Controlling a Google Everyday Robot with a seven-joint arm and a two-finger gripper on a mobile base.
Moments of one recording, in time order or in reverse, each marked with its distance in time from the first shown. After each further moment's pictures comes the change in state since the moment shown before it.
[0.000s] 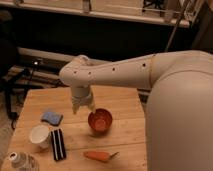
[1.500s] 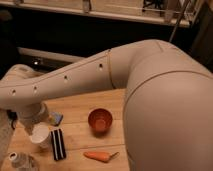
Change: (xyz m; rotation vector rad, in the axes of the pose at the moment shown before) arm 0.105 0.180 -0.055 -0.032 -0.093 -0.482
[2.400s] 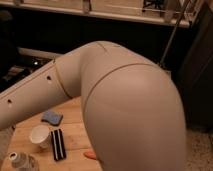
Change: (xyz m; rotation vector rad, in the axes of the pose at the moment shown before) arm 0.079 0.177 -0.007 -0.201 0.079 -0.386
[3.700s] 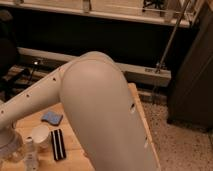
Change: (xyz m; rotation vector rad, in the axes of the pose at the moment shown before) arm -0.026 -0.100 0.074 0.083 0.088 0.154
